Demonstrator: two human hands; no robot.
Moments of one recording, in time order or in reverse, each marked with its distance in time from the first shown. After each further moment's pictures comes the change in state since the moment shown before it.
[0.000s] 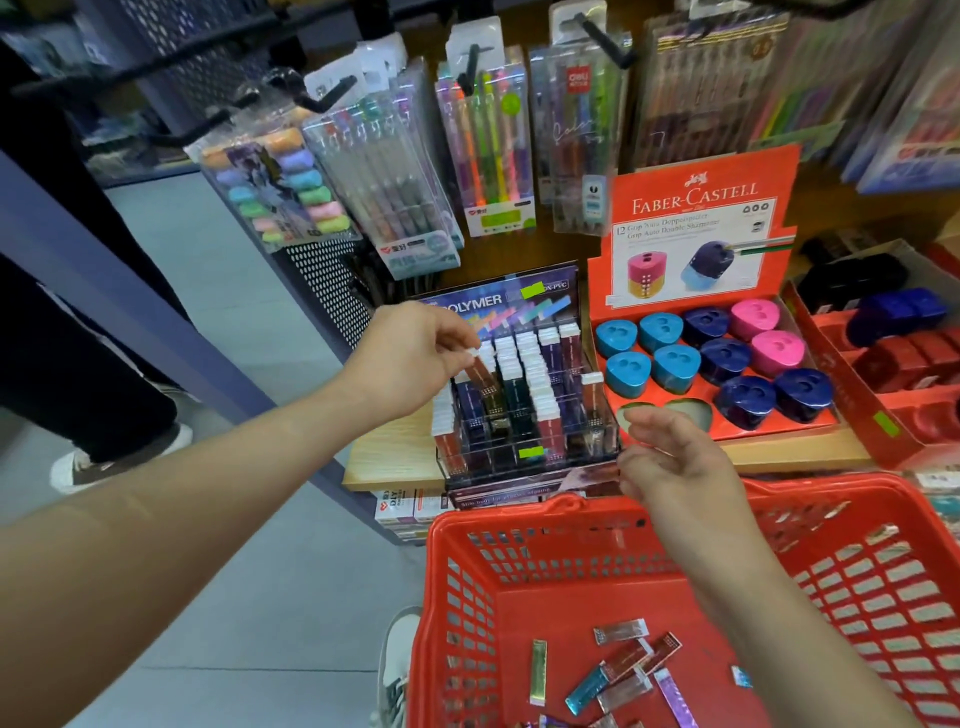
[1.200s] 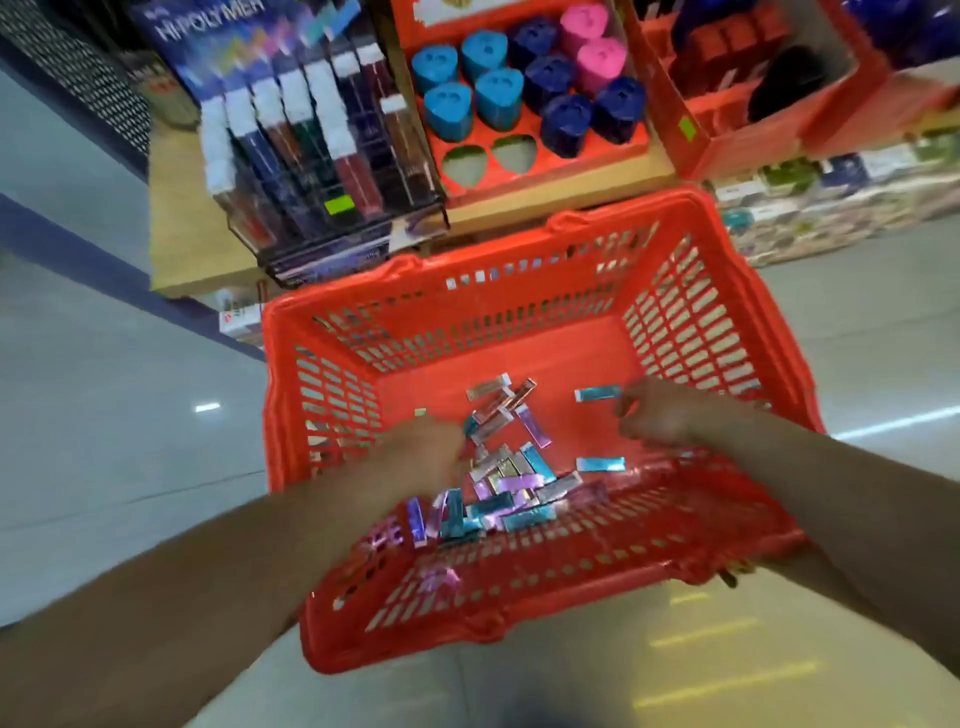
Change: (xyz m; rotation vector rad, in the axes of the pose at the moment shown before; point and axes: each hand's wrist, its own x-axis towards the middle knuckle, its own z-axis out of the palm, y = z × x) left_hand -0.191 0.039 0.222 0.504 -1.045 0.178; right_hand -0.046 0.153 -0.170 -1.141 -0.583 0.548
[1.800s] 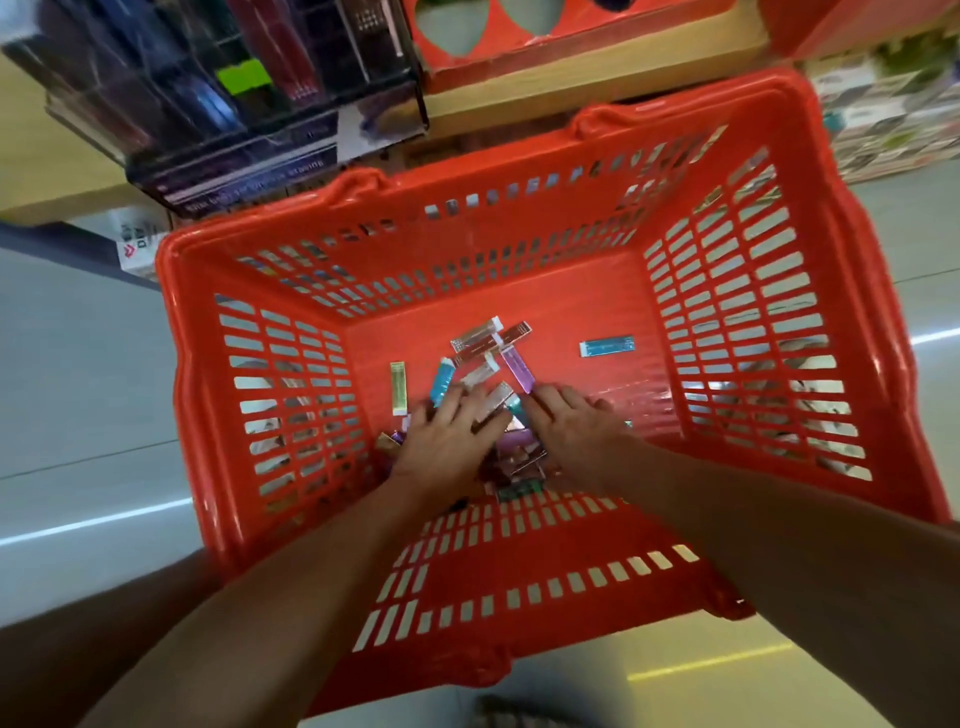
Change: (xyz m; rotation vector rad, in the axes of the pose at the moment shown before) left_hand 0.067 0.022 0.104 -0.004 0.321 0.106; right_hand 0.052 -0.018 0.108 -0.618 0.098 -0.420
